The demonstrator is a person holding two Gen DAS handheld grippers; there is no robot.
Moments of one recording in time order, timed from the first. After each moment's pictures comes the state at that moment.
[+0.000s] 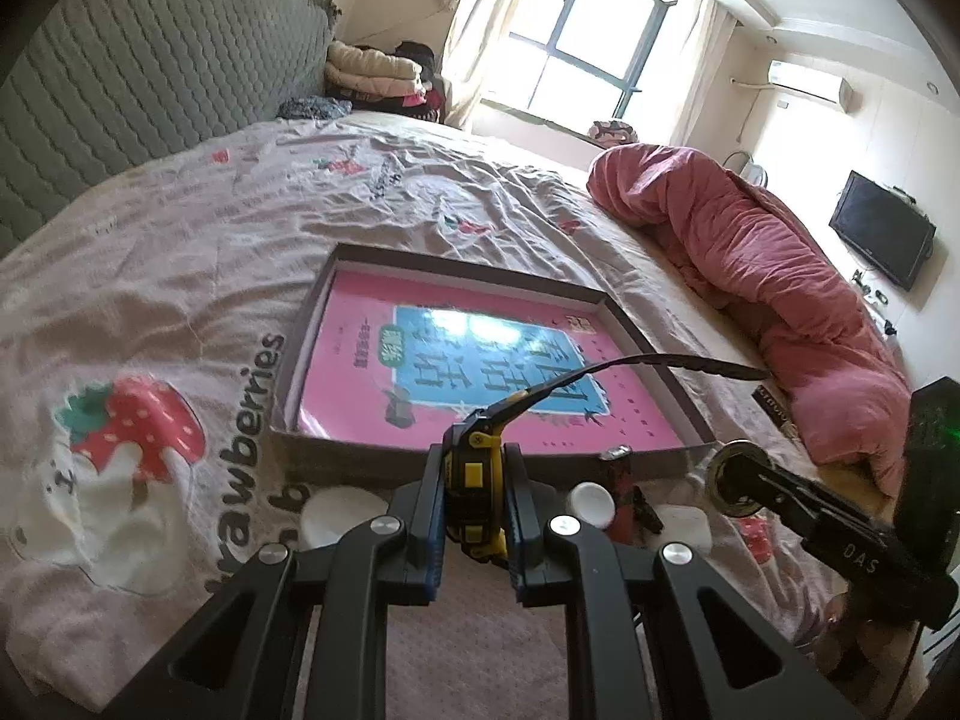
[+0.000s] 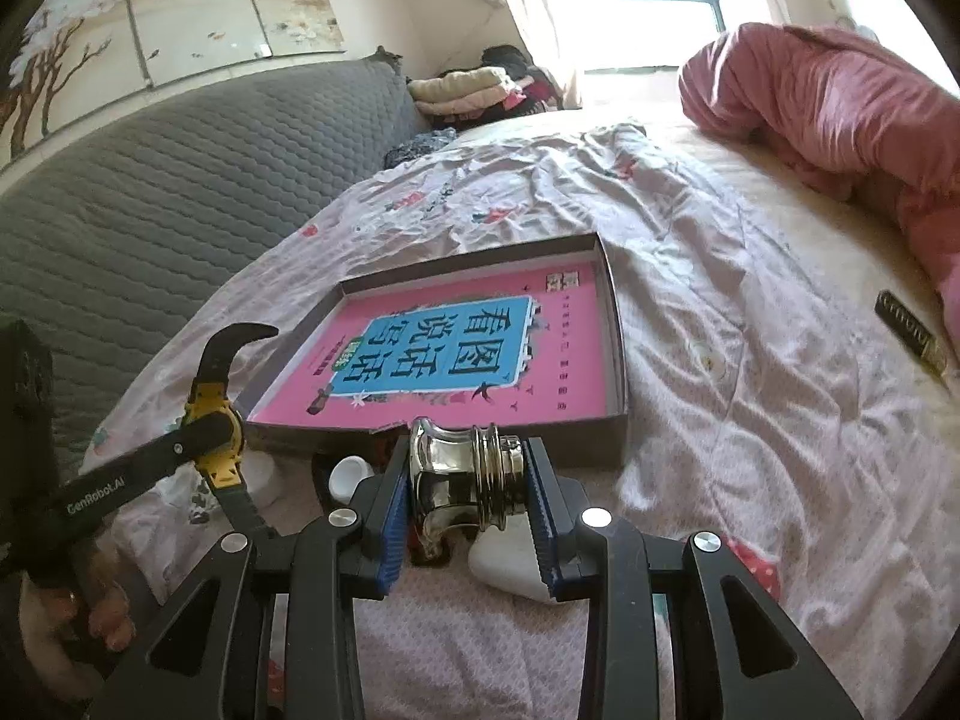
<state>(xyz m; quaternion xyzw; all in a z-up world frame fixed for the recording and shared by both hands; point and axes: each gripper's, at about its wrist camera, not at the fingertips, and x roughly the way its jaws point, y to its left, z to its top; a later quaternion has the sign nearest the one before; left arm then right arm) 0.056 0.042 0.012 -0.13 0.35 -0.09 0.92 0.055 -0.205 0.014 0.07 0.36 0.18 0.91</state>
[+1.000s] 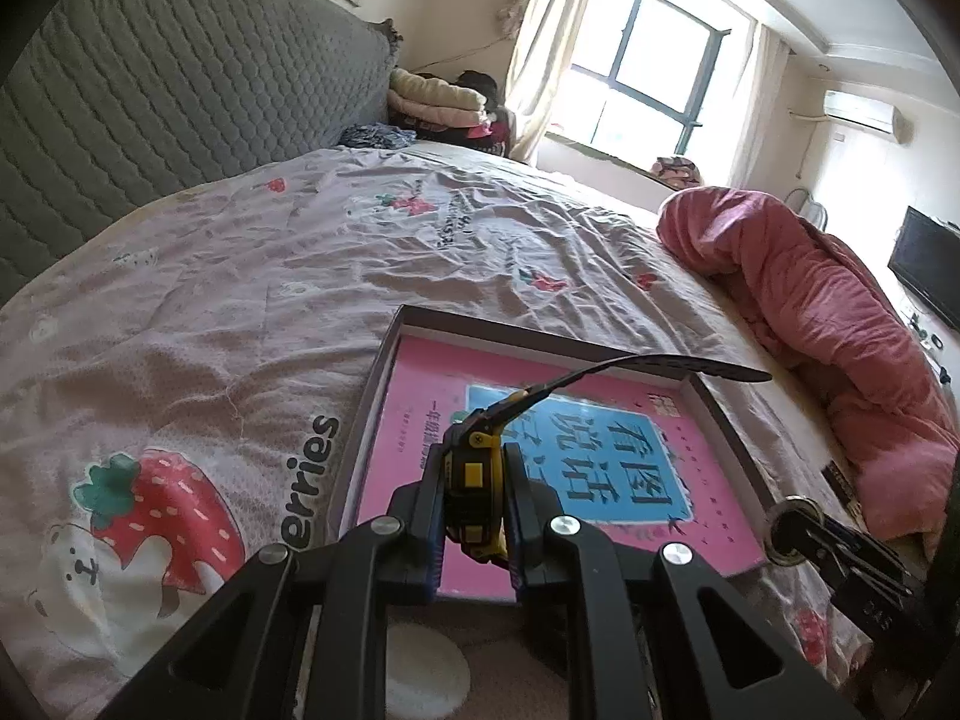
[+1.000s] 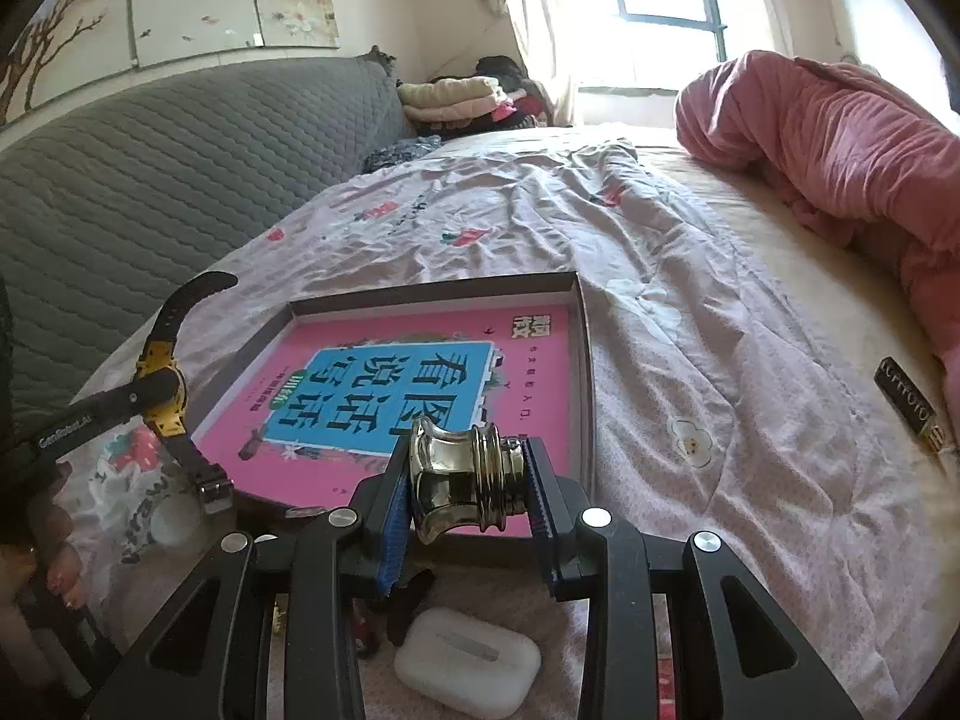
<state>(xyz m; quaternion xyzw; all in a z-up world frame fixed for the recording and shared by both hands) 0.110 0.062 0.013 -0.14 0.32 0.00 0.94 0.109 -0.205 0.005 0.04 0.35 0.15 0.92</state>
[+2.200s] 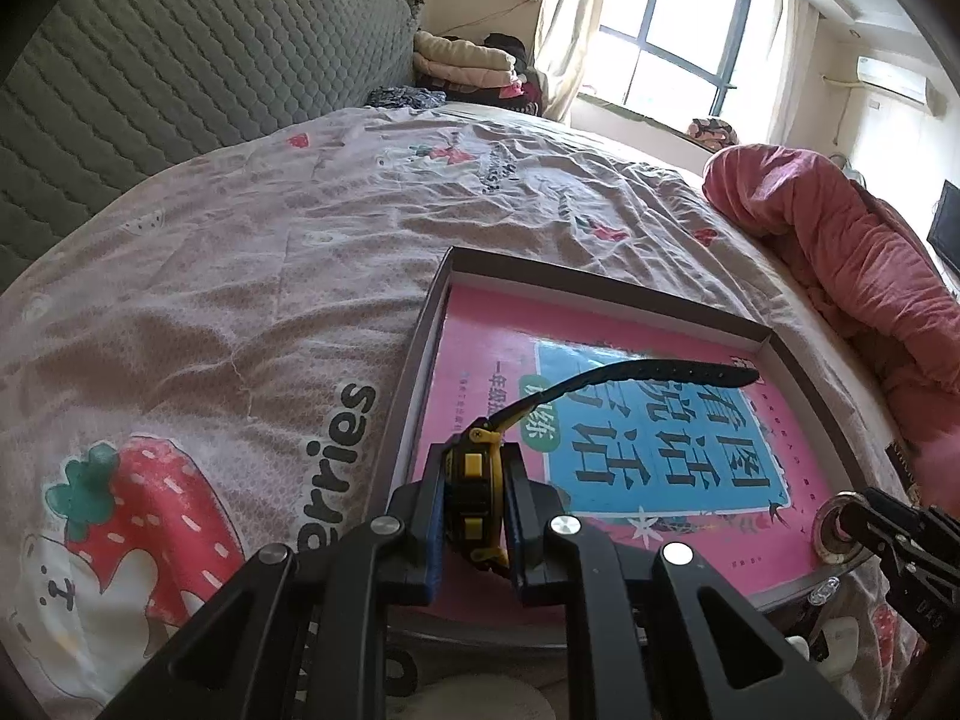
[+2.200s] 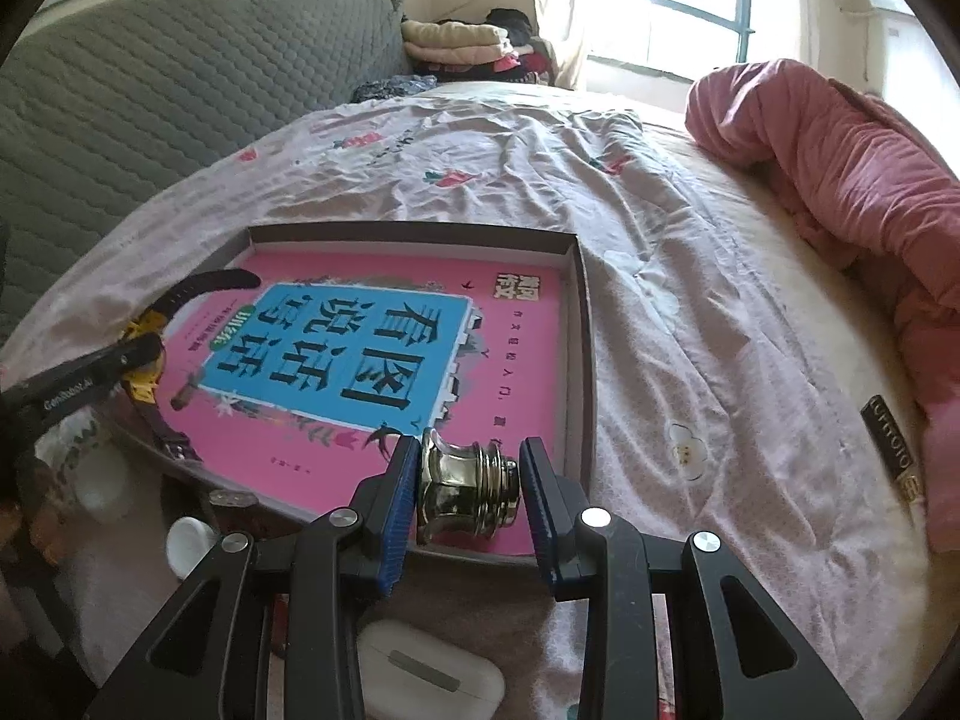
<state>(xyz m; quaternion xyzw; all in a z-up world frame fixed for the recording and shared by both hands) 0.144 0.073 -0.032 -0.11 0.37 0.03 0.92 0.135 -0.183 -0.013 -0.07 0.40 0.11 0.91</state>
